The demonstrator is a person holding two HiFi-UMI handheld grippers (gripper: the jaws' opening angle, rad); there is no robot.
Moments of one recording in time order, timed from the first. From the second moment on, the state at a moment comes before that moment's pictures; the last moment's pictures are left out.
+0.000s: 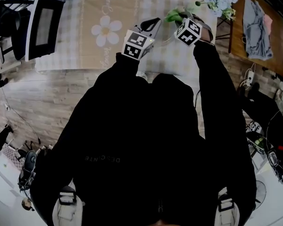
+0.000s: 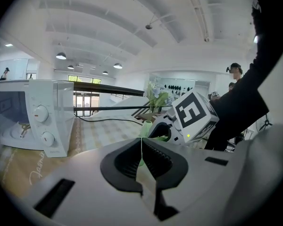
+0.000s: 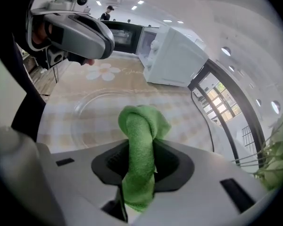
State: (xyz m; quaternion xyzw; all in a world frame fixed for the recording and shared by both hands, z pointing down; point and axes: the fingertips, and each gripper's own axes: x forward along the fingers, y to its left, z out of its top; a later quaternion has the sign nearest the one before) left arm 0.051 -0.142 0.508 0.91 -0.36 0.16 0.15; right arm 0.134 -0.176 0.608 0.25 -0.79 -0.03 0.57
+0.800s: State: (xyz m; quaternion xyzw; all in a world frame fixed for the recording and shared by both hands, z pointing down) left arm 0.066 -0.184 0.536 0.89 -0.37 0.19 0.17; right arm 0.129 -0.218 0.673 0.21 -0.78 -0.02 0.60
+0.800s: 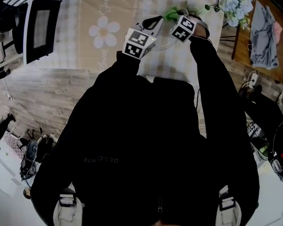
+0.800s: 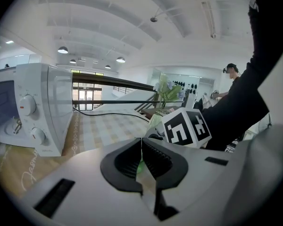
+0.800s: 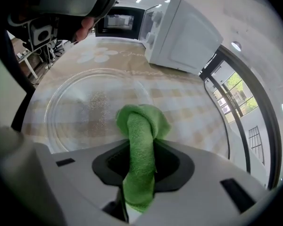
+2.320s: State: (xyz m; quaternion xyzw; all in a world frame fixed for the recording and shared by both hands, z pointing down) left arm 0.052 -0.132 0.519 0.92 -0.32 0.18 0.15; right arm 0.087 -0.014 0.677 0.10 -0.78 0.04 0.62
